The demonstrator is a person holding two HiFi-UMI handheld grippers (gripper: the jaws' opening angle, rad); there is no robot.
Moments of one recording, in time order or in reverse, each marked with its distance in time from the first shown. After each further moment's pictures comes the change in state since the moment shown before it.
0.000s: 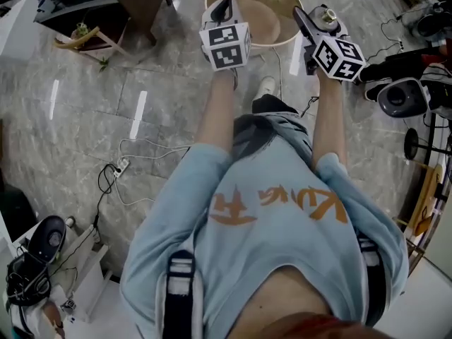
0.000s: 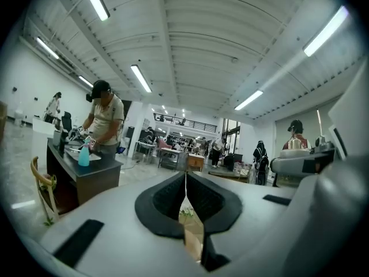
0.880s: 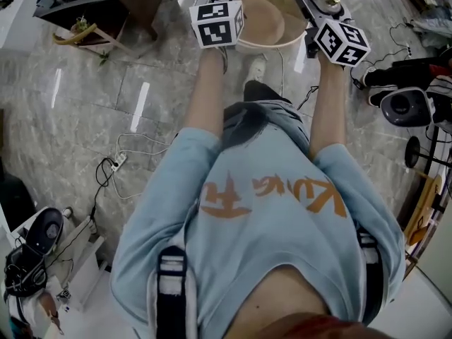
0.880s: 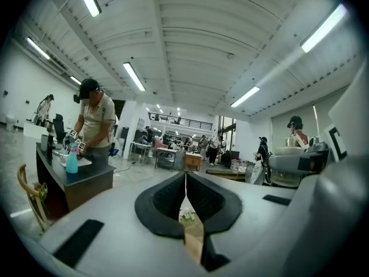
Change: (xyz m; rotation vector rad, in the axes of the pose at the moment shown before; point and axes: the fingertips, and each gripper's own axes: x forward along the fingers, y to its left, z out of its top) left arm 0.078 0.001 0.025 0.039 0.016 -0.035; right arm 0.067 -0.042 0.026 0.009 -0.070 0.067
